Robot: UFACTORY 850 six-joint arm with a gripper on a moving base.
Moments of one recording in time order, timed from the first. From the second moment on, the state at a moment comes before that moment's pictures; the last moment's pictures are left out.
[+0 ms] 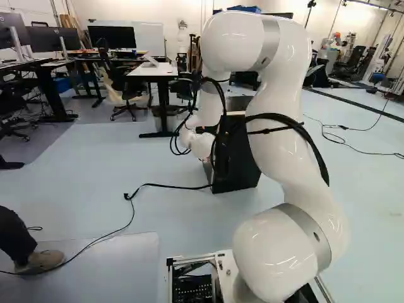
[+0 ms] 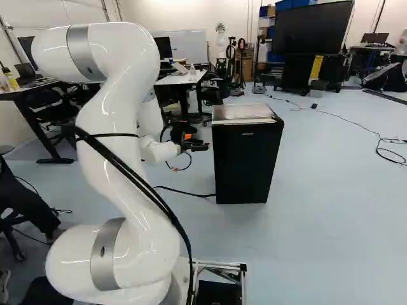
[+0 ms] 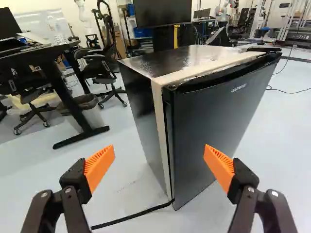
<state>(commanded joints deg) 14.3 -34.8 -44.2 39.9 66.4 0.0</state>
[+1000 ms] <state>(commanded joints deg) 11.6 -47.2 -60.2 46.3 65.5 0.0</state>
